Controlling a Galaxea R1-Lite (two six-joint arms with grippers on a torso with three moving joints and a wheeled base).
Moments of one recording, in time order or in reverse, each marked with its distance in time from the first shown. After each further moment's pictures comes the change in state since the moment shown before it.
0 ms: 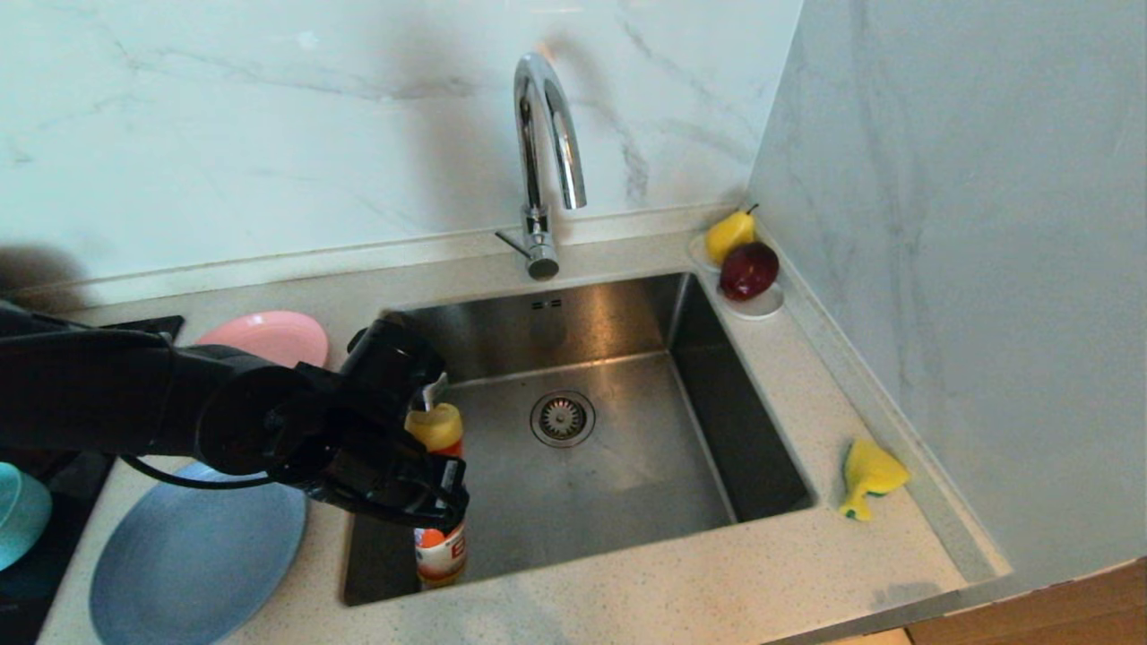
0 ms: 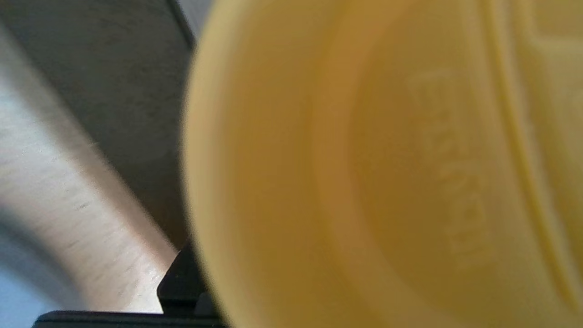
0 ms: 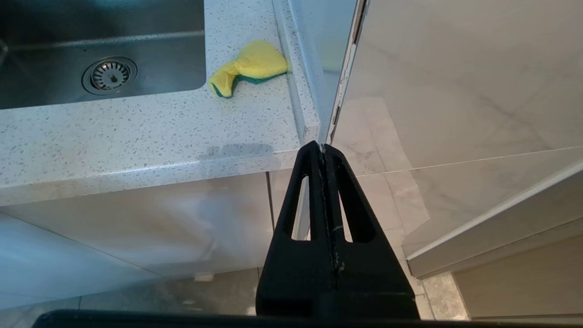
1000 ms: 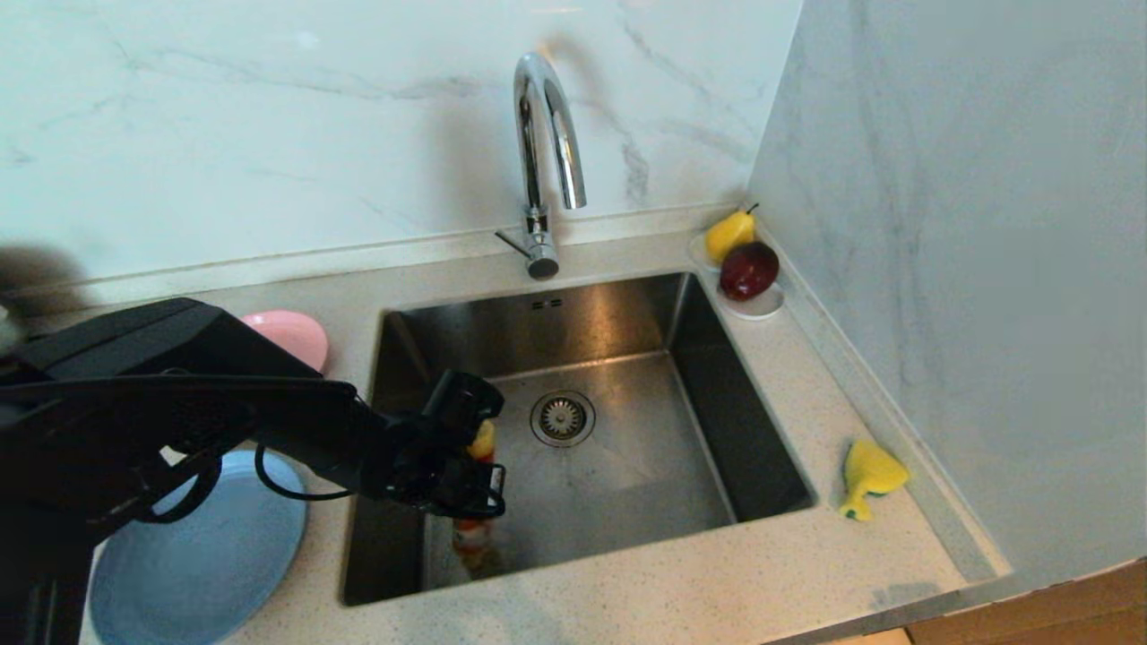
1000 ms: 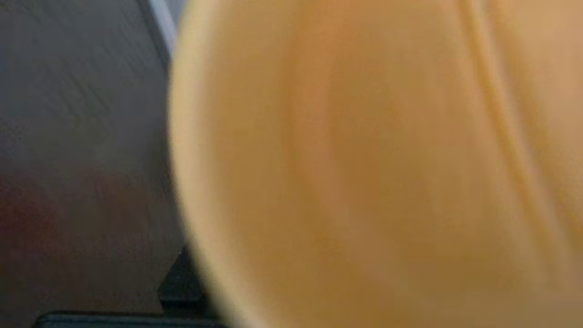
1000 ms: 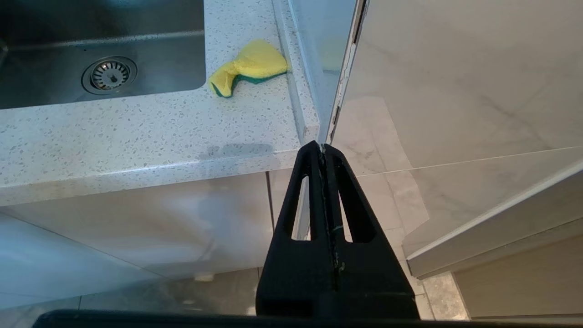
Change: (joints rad) left arm 0.004 0.331 -0.044 -0.361 0.170 -0.025; right arm 0.000 0.000 0.000 0.000 0.000 0.000
